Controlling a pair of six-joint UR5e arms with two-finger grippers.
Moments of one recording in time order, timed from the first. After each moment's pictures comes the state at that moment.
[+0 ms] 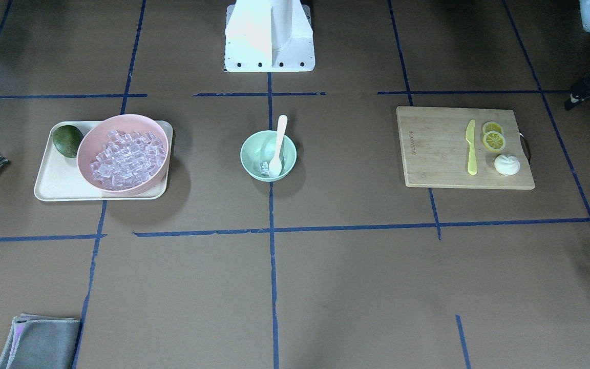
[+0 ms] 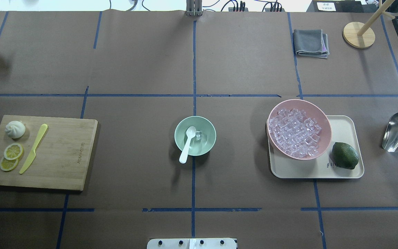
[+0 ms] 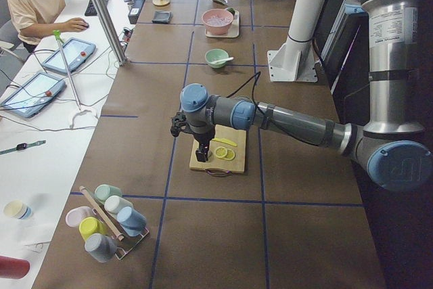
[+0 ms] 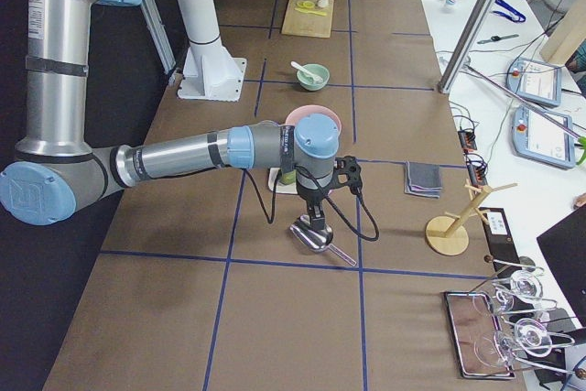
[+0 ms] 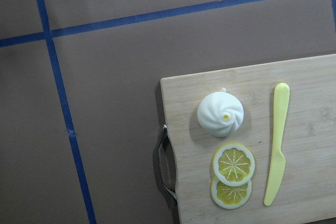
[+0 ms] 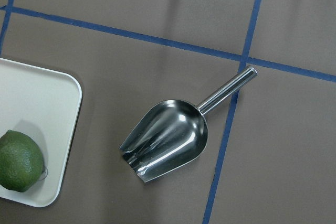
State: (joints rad) left arm -1.34 -1.45 -1.91 -1.50 -2.43 -0.07; right arm 1.55 -1.70 1.93 -1.75 2.39 -0.16
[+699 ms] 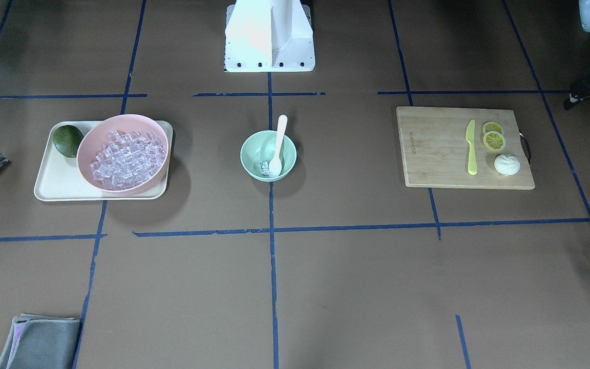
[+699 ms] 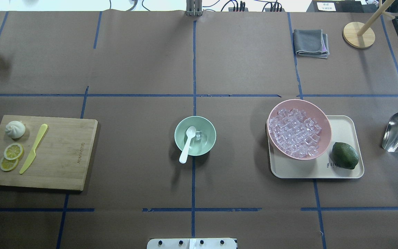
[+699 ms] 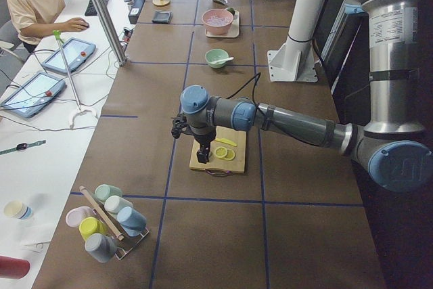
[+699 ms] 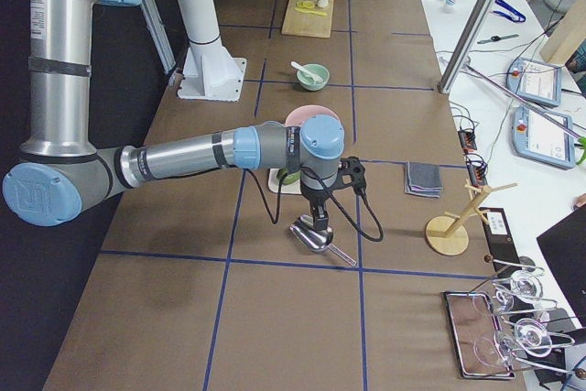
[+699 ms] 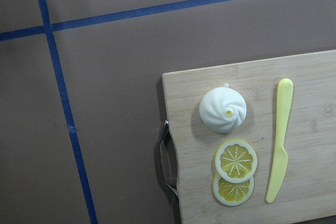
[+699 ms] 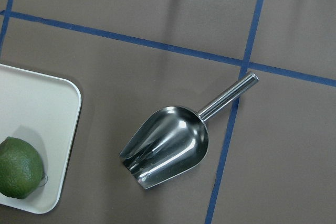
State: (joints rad) left arm -1.34 -1.46 -1.91 -1.50 -2.43 -0.07; right arm 1.54 -1.66 1.89 -1.76 2.39 -0.16
